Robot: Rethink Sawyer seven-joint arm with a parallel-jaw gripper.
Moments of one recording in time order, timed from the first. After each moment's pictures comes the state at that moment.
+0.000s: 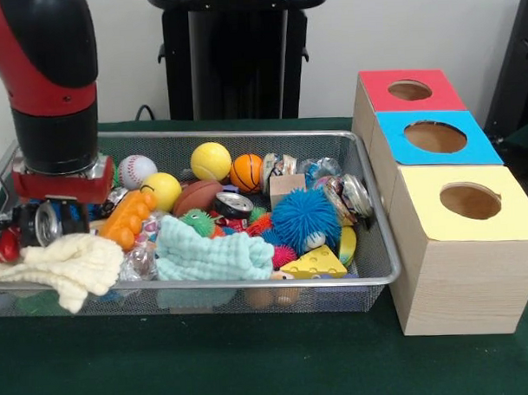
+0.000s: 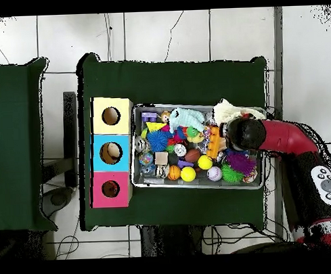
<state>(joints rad) -0.73 -0.45 0.31 1.38 -0.57 0.67 1.65</state>
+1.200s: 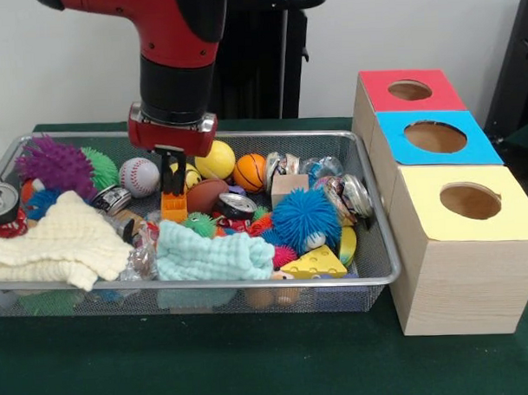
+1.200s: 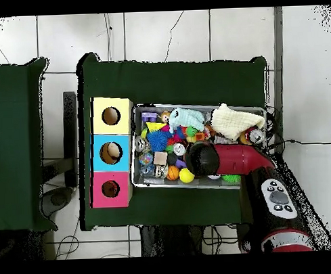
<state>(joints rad) -0.45 -0.56 0.06 1.65 -0.43 0.43 1.81</state>
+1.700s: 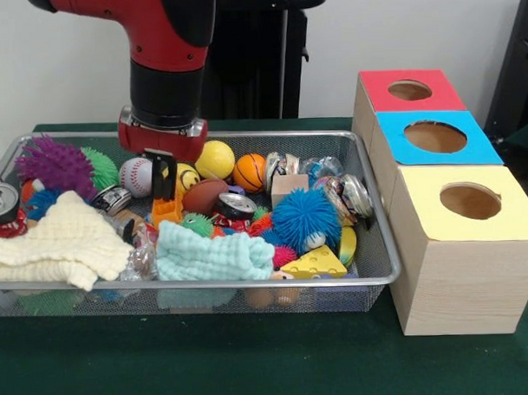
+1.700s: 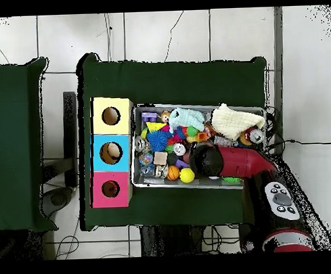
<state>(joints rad) -0.45 -0.54 0.02 1.65 -0.38 0.38 1.81</state>
